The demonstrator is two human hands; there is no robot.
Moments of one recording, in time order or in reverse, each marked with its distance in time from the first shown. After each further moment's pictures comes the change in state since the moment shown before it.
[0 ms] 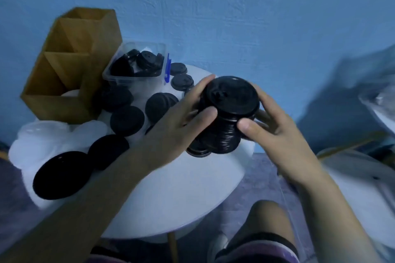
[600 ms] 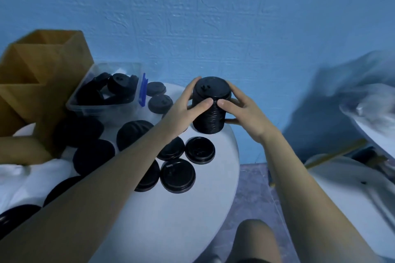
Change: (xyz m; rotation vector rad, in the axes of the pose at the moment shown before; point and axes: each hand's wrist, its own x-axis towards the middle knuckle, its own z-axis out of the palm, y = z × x) left_hand 0.148 -0.052 0.001 0.080 0.070 -0.143; right_hand 0.139 0.069 -0.071 -0.070 0.022 0.184
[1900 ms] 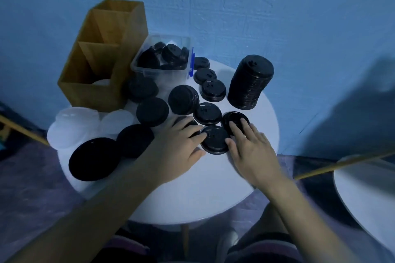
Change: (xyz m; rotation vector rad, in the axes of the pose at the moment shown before) left_hand -0.181 -0.064 -0.055 1.307 -0.048 0.320; right_hand -0.112 0.050 0.130 -1.106 0.024 -0.065
